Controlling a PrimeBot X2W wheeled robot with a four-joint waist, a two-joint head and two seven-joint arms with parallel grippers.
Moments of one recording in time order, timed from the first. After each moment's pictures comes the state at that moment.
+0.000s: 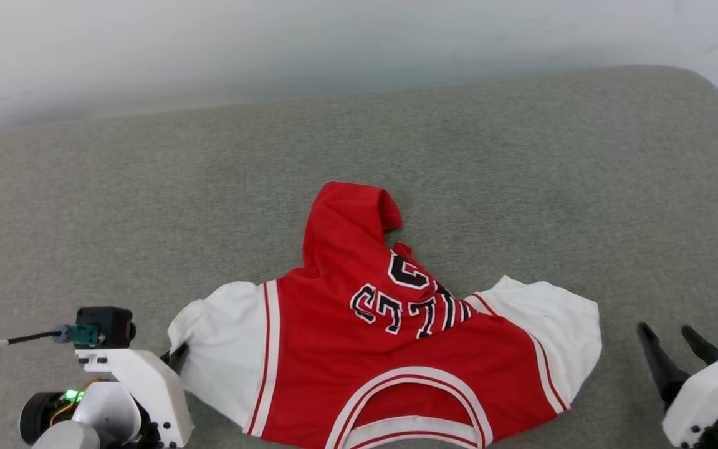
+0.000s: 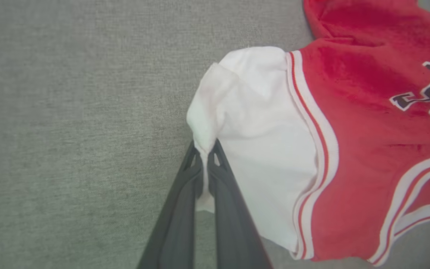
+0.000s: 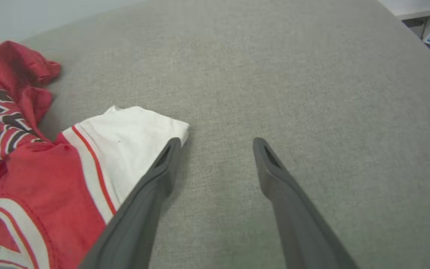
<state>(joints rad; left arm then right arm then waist) -0.11 0.55 -0.36 0.07 -0.78 0.16 0.36 0.02 -0.20 -0.13 0.03 0.38 0.13 0.32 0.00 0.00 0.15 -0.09</state>
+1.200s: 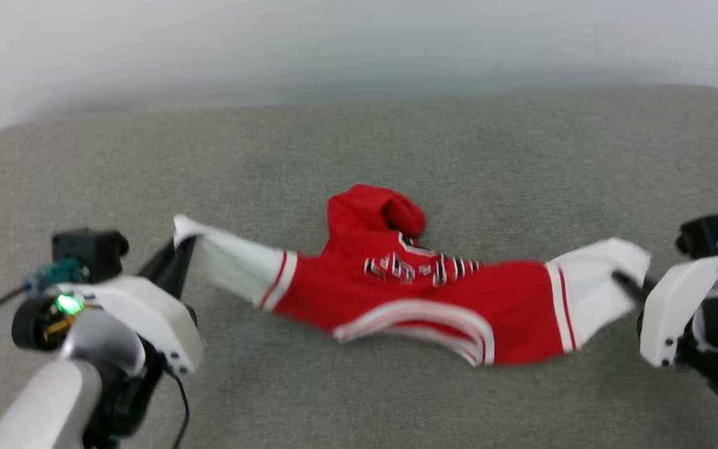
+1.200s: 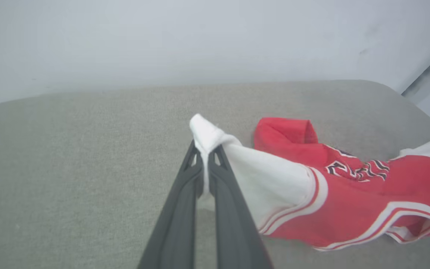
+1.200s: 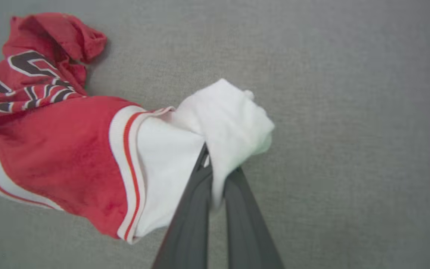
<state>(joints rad) -0.23 0.54 -0.34 -0.13 -0.68 0.19 0.23 -0.32 -0.43 0.19 0.26 0.56 0.13 0.56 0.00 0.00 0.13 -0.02</state>
